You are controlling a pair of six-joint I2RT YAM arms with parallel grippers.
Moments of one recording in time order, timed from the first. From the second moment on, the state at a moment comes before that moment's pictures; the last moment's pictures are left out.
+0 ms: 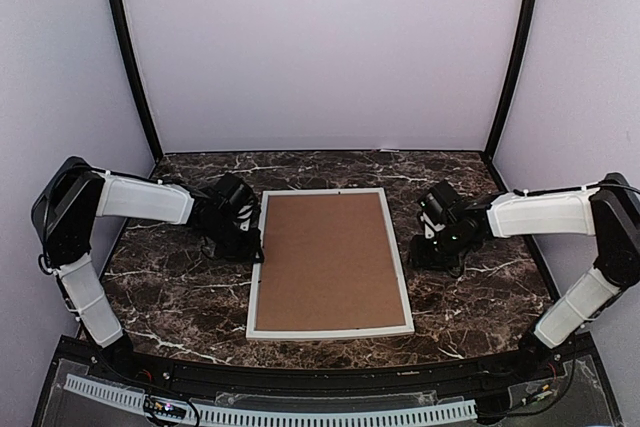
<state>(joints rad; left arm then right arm) -0.60 1.77 1.03 -0.43 0.16 -0.46 0.63 1.52 0.83 -0.47 -0.03 0.60</state>
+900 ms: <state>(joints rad) -0.60 1.77 1.03 -0.44 0.13 -0.49 0.73 1.59 0.87 -0.50 0.02 0.60</state>
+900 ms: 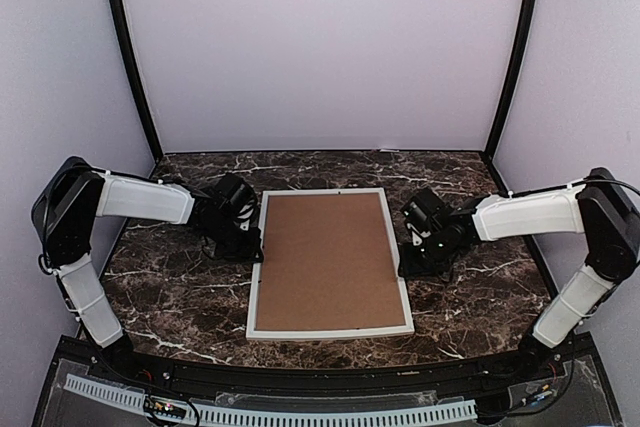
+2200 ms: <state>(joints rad) -0.61 1.77 1.04 -0.45 0.09 -0.51 0.82 1.64 0.92 -0.53 0.10 0.71</state>
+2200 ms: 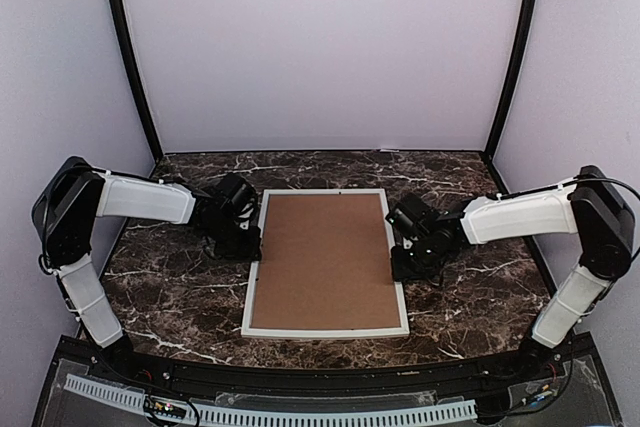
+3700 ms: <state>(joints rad) -0.63 1.78 1.04 -0.42 0.08 -0.53 0.82 1.50 0.82 -0.51 0.03 0.76</state>
